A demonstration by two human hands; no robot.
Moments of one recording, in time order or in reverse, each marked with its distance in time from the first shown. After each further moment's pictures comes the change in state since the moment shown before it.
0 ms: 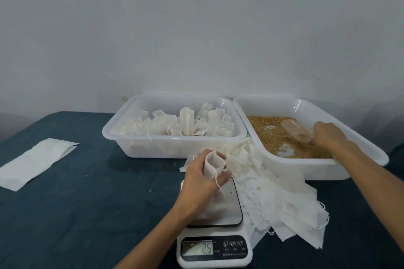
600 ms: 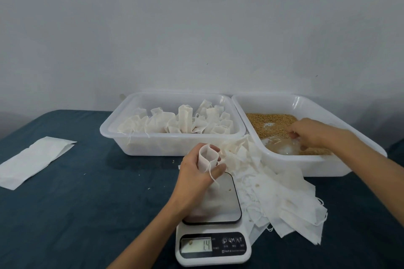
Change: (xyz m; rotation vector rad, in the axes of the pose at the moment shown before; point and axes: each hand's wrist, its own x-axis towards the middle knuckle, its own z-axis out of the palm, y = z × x) left_hand 0.006 -0.003 -0.008 -0.008 0.017 0.072; right_hand -0.009 -0.026 -0.017 -0.187 -0.207 -0.471
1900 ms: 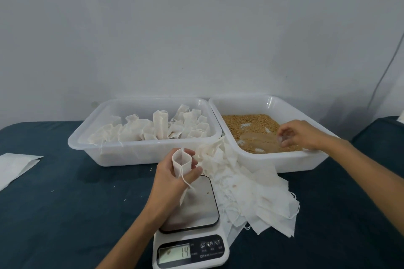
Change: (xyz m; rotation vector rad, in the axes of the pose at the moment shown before) left_hand -0.003 0.009 0.000 -0.148 -0.017 -0.051; right_hand -0.047 0.034 0.011 0.557 0.144 0.002
